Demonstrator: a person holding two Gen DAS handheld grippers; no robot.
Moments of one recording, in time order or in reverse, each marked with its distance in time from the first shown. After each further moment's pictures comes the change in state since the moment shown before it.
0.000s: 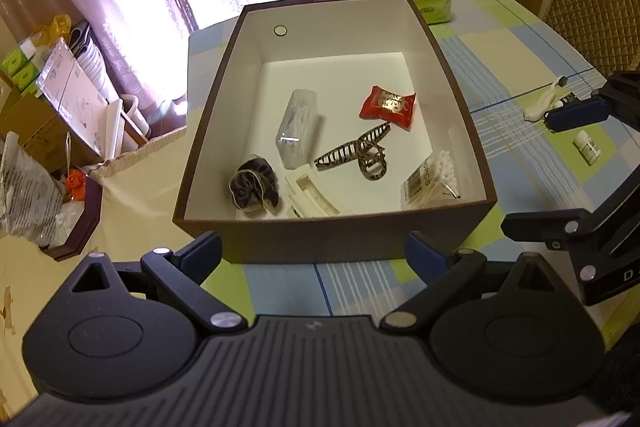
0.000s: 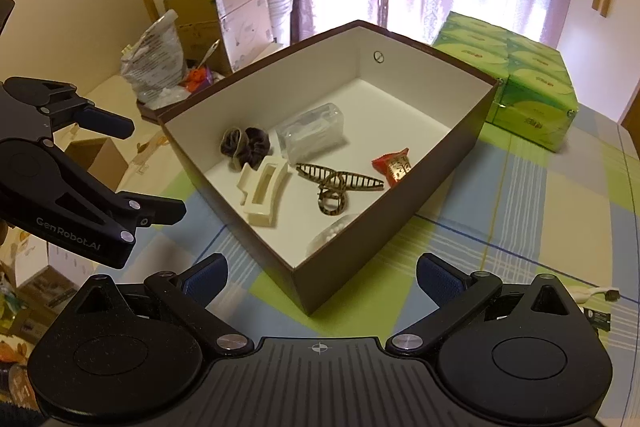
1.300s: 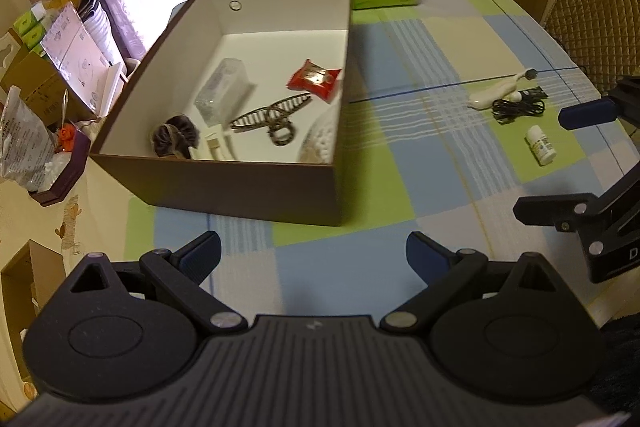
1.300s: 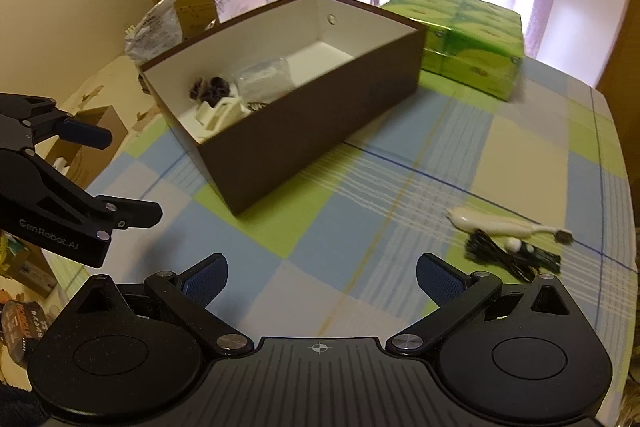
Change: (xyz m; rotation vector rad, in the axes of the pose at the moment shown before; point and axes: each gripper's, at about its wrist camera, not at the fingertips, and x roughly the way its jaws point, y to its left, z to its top) left arm -0.016 -0.129 -0.010 -0.105 0.059 0.029; right arm -0.061 -0.092 -0.079 -0.004 0.042 0.023
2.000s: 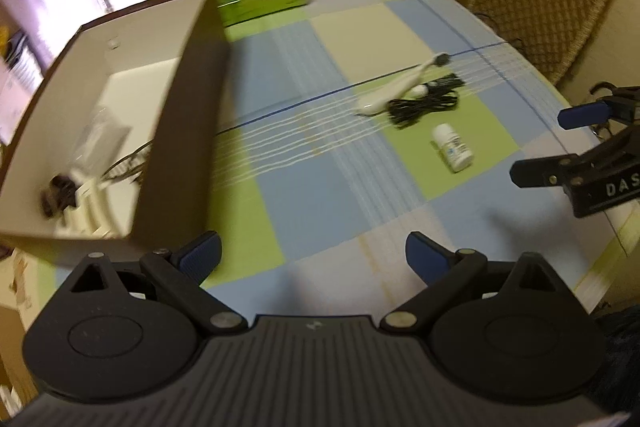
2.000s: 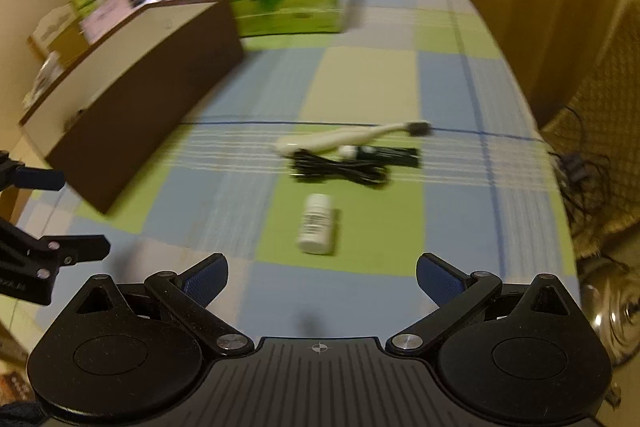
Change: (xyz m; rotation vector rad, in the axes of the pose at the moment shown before) left arm 0.040 -0.104 0.031 0.167 -0.018 -0.155; right arm -0.035 -0.120 -0.070 0.342 -0.006 -0.176
